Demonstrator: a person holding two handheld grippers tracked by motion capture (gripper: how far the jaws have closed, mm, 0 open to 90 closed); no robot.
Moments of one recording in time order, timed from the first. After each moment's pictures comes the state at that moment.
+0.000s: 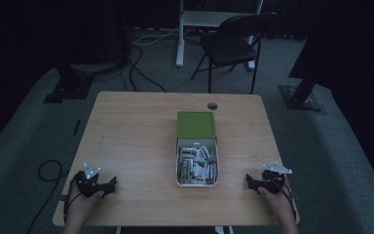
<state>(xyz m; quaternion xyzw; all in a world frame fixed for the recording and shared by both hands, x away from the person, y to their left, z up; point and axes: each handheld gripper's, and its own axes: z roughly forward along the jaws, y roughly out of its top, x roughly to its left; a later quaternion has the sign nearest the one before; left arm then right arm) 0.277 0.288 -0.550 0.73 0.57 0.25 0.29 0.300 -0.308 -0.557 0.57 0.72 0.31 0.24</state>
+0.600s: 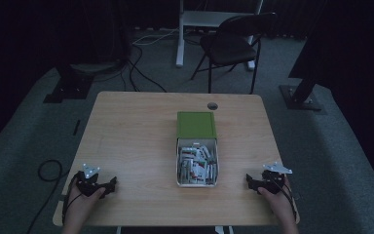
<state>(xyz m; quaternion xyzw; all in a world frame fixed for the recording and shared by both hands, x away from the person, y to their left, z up) 0.277 0.288 -0.551 0.72 0.58 0.24 0.29 0.300 -0.308 -0.556 0.57 0.72 0.31 0.24</state>
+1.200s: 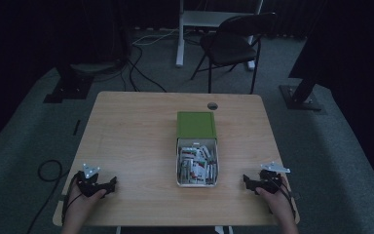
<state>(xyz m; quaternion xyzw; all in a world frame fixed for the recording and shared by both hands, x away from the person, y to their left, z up) 0.278 0.288 -0.551 0.72 0.58 0.24 0.29 0.298 -0.298 -0.550 0.56 0.73 0.33 0.21</state>
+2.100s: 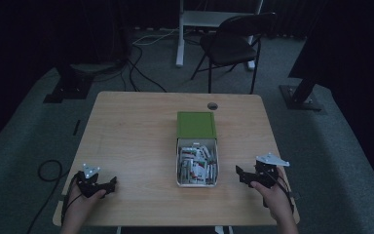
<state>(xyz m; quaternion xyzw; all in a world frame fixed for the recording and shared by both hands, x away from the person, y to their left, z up) 0.278 0.288 -0.551 0.72 0.58 0.24 0.29 0.294 -0.263 -0.489 0.53 0.72 0.38 0.22</state>
